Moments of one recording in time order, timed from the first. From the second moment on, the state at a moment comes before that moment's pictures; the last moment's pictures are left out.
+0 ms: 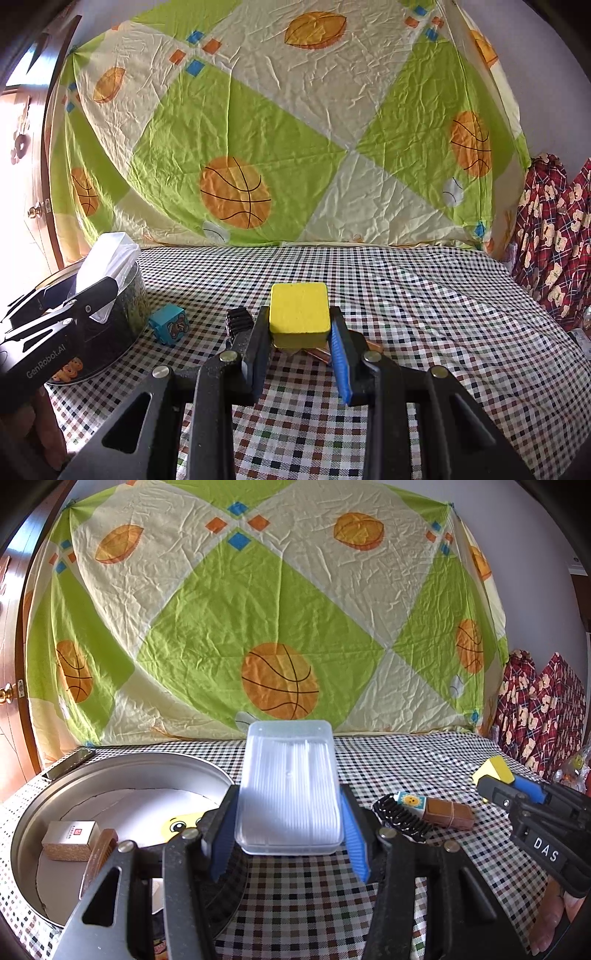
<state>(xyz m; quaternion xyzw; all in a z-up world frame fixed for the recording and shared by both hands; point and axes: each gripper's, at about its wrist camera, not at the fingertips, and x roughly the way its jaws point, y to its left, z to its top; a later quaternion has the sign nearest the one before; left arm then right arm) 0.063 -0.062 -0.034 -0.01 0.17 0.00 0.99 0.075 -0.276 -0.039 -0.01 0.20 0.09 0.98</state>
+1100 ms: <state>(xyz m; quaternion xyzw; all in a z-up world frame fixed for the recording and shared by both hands) 0.052 -0.027 -0.032 -0.05 0.15 0.04 0.99 0.059 -0.244 -0.031 0.00 0.15 0.12 0.98</state>
